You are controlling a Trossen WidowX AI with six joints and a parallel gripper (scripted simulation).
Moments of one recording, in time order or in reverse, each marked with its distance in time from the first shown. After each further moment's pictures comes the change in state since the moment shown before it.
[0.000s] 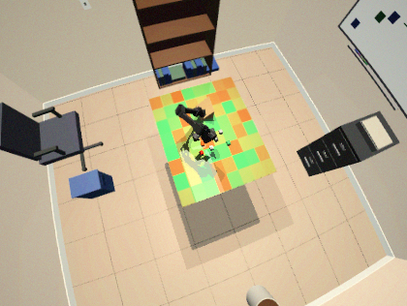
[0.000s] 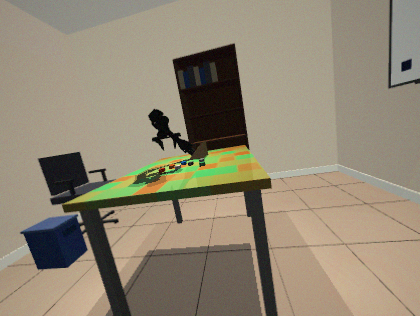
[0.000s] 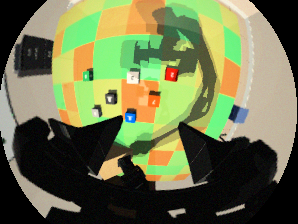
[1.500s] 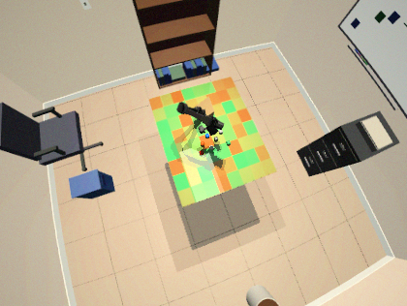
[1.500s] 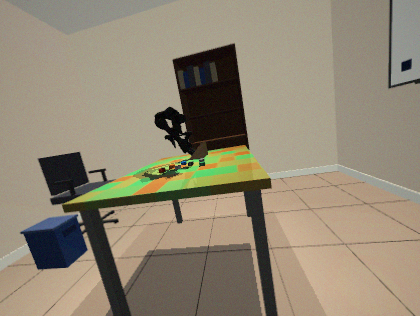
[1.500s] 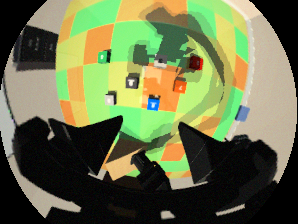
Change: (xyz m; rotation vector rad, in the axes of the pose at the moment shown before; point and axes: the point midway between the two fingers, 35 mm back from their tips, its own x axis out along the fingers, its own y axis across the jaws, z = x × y) arm 0.001 0.069 -0.050 -0.020 0.007 -0.008
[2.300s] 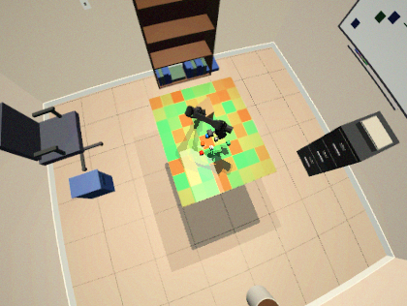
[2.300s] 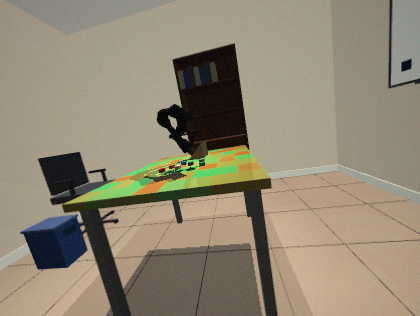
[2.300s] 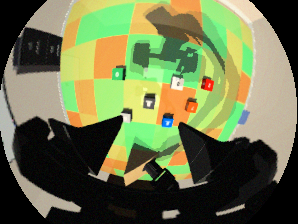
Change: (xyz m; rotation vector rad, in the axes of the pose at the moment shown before) arm 0.000 0.052 0.053 0.003 -0.003 0.004
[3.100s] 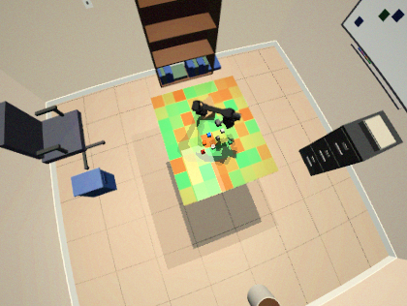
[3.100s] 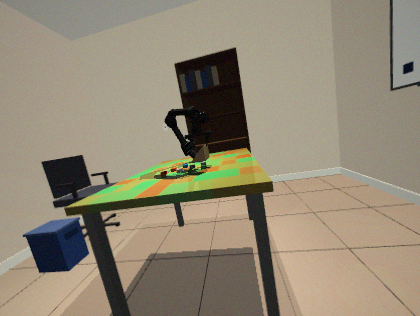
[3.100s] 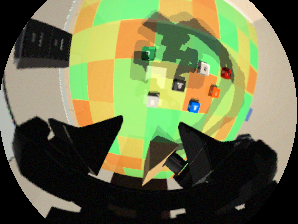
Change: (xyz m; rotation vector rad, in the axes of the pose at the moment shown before) arm -0.002 0.079 -0.061 -0.001 0.000 0.008
